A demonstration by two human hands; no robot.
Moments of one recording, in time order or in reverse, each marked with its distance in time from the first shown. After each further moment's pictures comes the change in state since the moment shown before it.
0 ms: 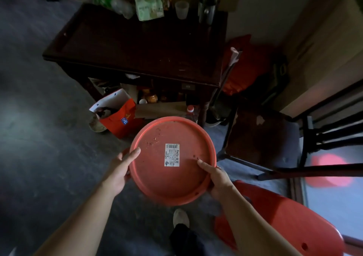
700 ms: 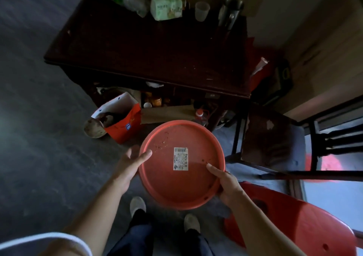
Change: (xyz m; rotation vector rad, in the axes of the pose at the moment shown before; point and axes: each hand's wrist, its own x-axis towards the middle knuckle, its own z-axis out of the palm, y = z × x) left_hand 0.110 0.055 -0.101 0.158 -0.137 0.062; right_hand 0.042 0.016 0.124 -0.014 0.116 -0.030
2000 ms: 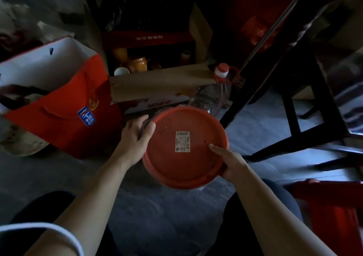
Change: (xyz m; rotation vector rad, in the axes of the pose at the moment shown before) left_hand 0.416 -0.245 0.010 0.645 -0.093 0.566; right_hand 0.454 0.163 -0.007 0.150 0.218 -0.098
